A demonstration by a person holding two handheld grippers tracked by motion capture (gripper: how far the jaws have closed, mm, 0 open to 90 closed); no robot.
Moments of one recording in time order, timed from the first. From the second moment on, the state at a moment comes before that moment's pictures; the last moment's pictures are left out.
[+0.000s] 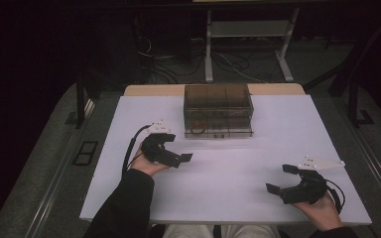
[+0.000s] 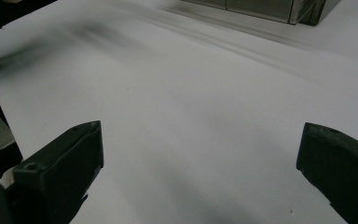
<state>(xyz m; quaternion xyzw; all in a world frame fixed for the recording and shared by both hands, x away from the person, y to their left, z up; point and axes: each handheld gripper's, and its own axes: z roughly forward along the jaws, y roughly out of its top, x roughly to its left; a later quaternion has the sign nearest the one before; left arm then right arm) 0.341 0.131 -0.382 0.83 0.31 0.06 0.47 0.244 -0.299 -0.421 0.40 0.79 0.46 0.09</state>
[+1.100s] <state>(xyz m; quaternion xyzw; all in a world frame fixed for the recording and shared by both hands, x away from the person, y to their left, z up) 0.289 0.165 -0.414 0.80 0.33 0.07 0.50 0.245 -0.295 -0.422 0.40 0.79 0.46 0.09</state>
